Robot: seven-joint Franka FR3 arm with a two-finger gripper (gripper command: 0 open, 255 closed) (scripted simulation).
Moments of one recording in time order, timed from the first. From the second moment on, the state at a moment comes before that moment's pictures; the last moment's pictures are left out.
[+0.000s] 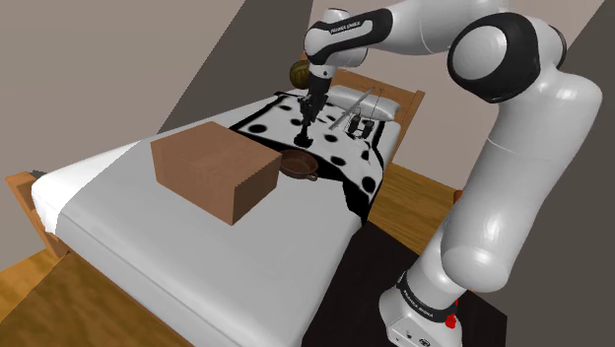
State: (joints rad) arm 0.08 0.16 -0.40 -1.83 0.07 2.02 -0.39
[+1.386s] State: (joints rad) arm 0.08 0.24 -0.39 -1.95 0.11 2.20 -0.42
